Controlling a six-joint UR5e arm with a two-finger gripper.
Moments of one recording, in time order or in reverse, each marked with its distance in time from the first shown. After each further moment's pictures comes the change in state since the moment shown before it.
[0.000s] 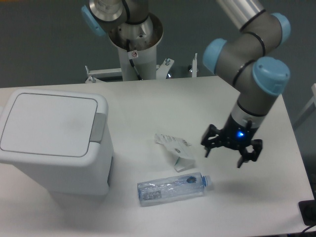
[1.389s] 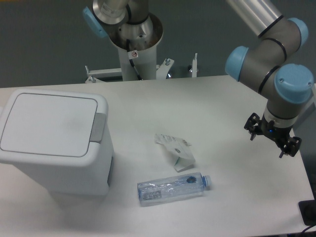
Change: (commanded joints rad) arm 0.136 -0.193 0.115 0.113 0.505 0.672
